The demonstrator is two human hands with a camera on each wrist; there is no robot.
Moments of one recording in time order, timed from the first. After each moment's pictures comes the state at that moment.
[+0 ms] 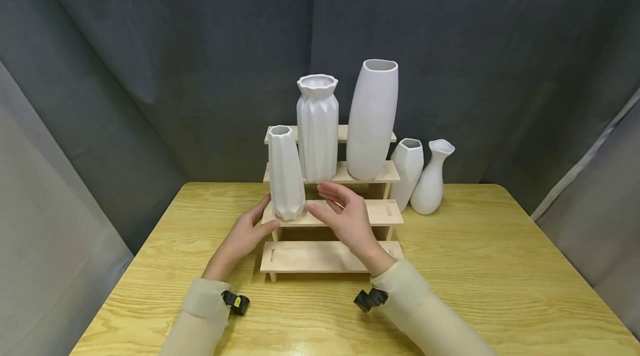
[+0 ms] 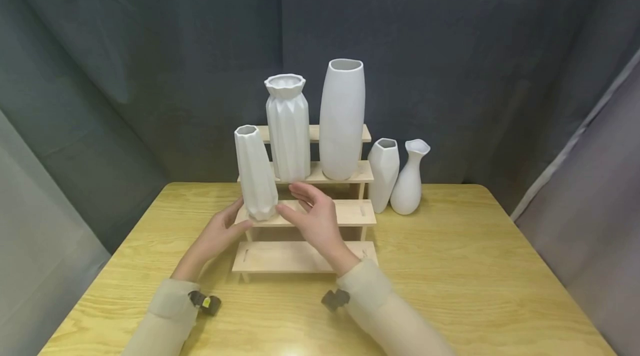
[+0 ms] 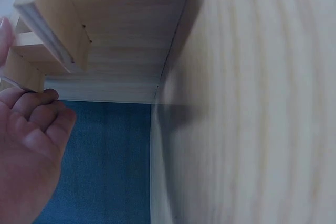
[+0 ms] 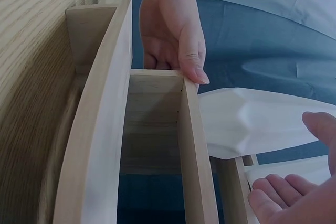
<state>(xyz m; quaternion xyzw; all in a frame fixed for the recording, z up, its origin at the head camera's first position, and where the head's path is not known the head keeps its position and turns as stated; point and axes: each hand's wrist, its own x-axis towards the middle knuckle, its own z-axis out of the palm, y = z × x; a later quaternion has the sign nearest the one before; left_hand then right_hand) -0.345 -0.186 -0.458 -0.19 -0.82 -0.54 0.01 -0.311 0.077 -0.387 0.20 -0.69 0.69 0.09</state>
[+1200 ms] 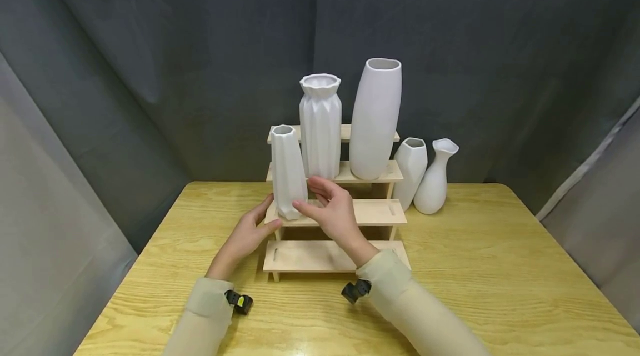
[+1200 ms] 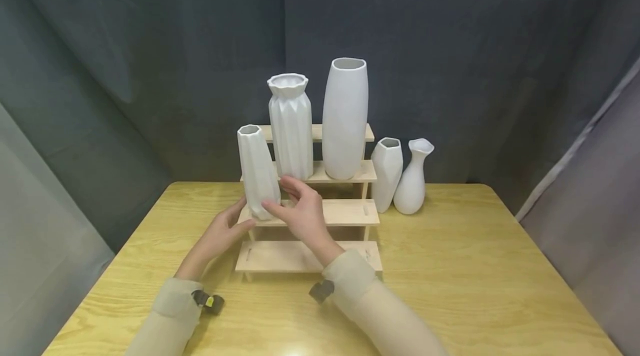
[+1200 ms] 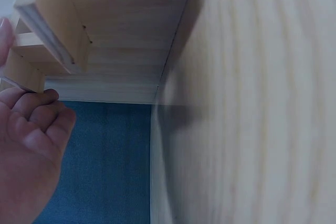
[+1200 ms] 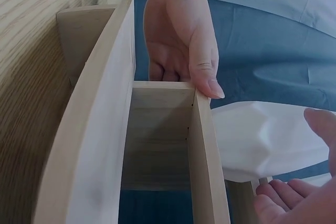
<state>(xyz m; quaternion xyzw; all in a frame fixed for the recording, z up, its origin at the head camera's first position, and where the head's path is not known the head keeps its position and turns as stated) -0.329 -0.181 -0.433 -0.19 -0.82 -0.54 0.00 -0.313 0.047 -0.373 0.20 -0.71 0.67 0.09</state>
